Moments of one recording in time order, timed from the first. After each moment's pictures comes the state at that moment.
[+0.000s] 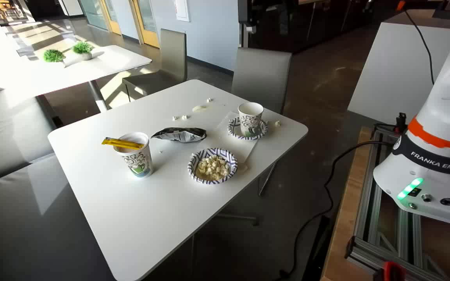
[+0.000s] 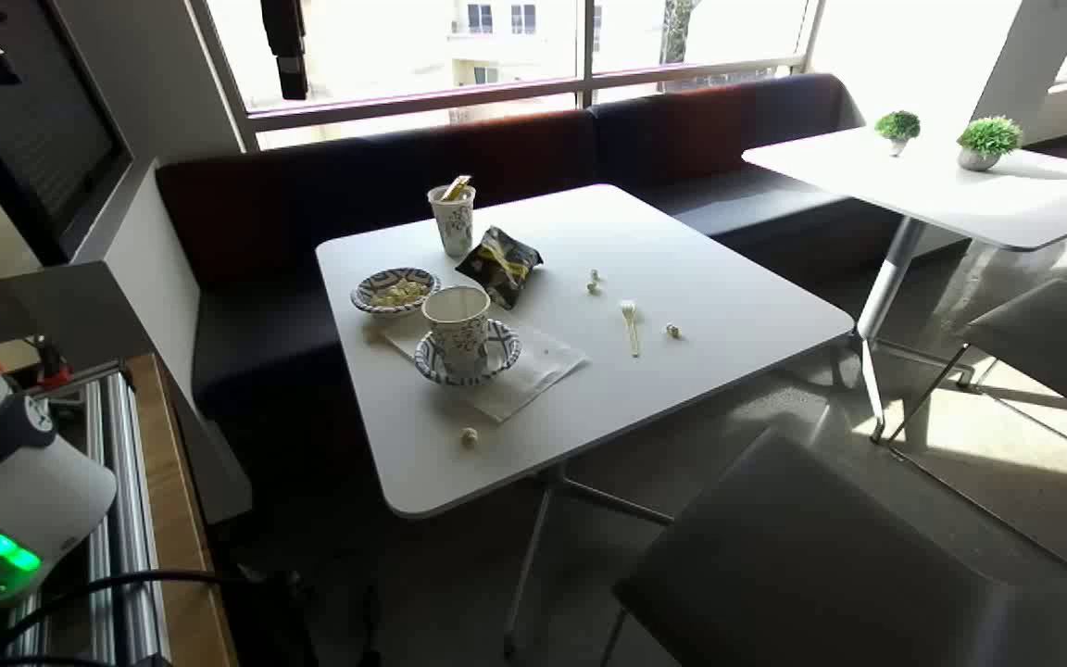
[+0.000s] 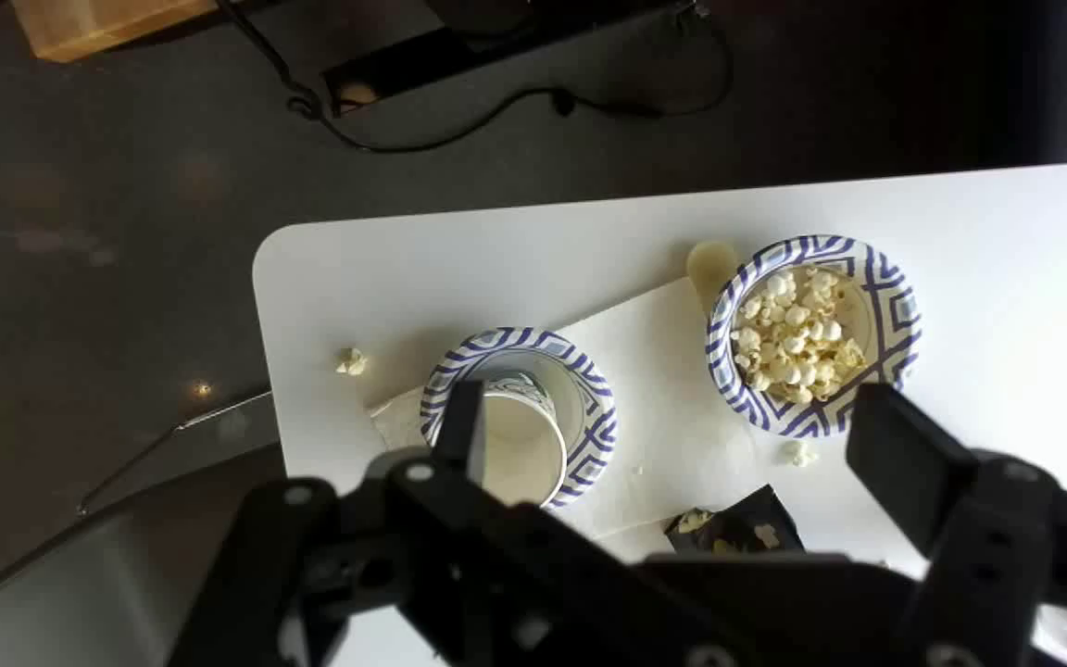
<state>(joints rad) 0.00 -0.47 0.20 -2.37 0.05 1.78 0.43</state>
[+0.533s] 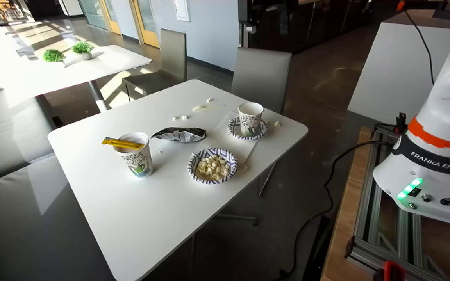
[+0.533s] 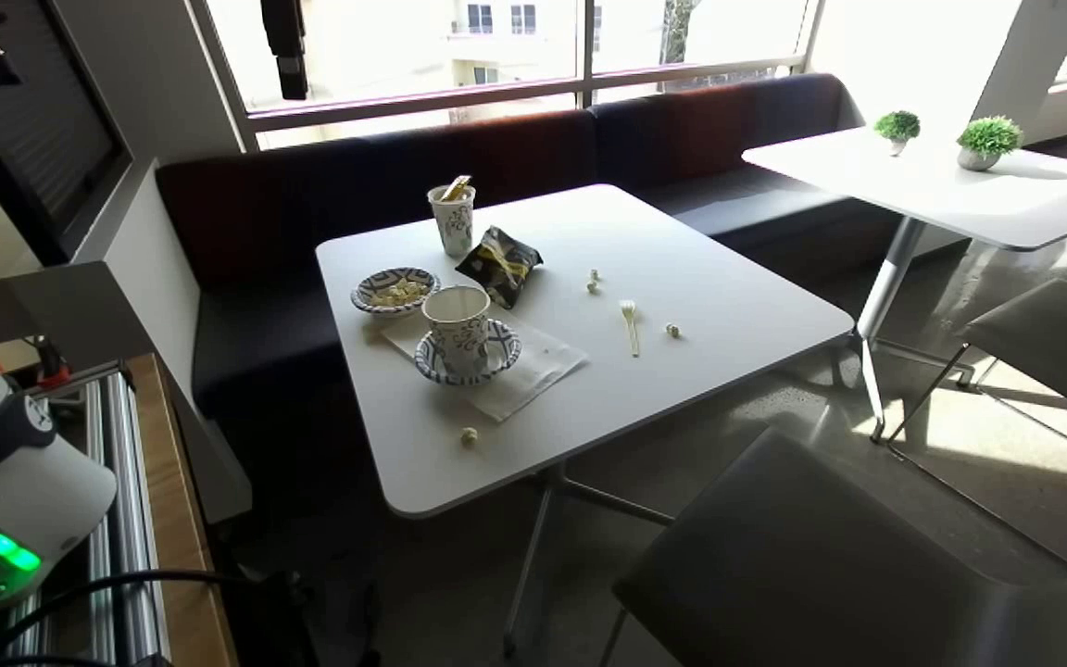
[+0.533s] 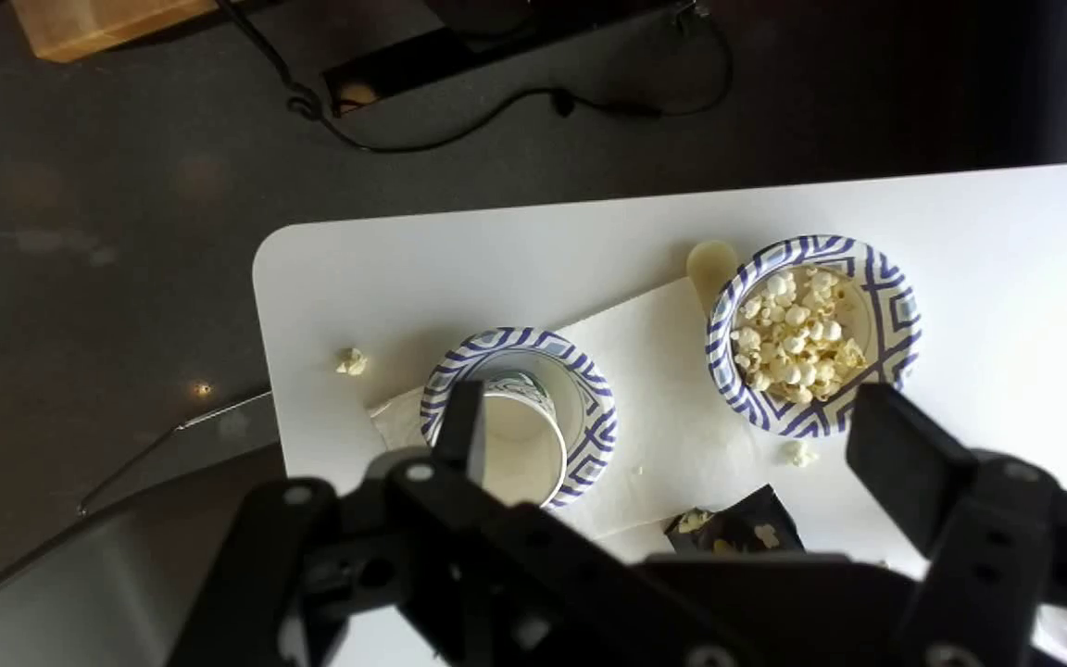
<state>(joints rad) 0.00 -0.47 0.20 -2.37 0.05 1.78 0.43</state>
